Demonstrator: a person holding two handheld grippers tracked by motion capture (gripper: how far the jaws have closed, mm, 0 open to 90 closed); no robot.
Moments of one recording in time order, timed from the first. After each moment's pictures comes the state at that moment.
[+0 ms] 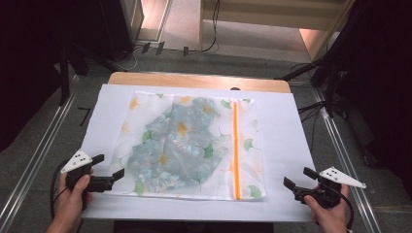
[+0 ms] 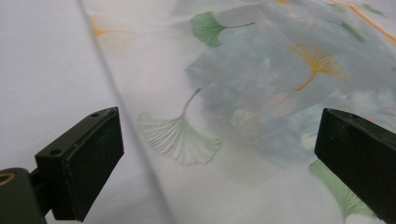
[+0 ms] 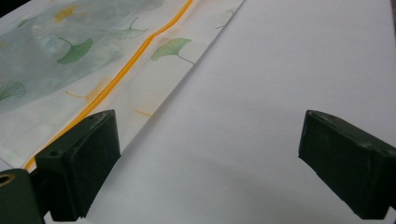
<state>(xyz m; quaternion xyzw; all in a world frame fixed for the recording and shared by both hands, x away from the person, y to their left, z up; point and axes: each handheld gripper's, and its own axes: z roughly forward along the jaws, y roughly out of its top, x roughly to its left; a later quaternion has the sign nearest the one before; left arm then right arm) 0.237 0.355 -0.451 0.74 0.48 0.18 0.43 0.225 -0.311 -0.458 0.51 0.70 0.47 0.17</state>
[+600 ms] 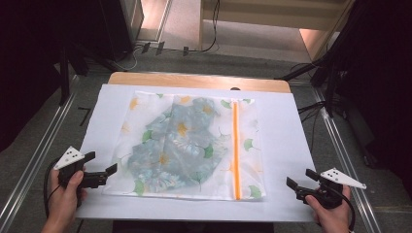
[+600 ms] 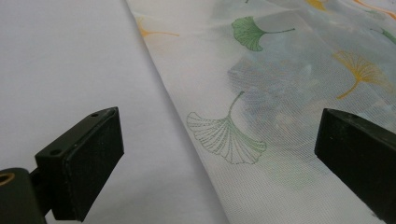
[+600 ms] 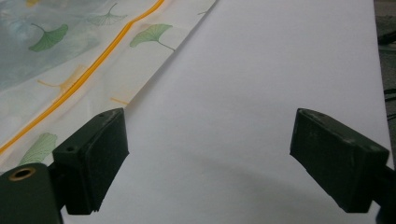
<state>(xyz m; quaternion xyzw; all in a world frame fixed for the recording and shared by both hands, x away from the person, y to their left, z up) 0.245 0.365 -0.449 0.73 0.50 0.20 0.42 0.228 -0.316 -0.466 0.52 0.70 0.45 0.18</state>
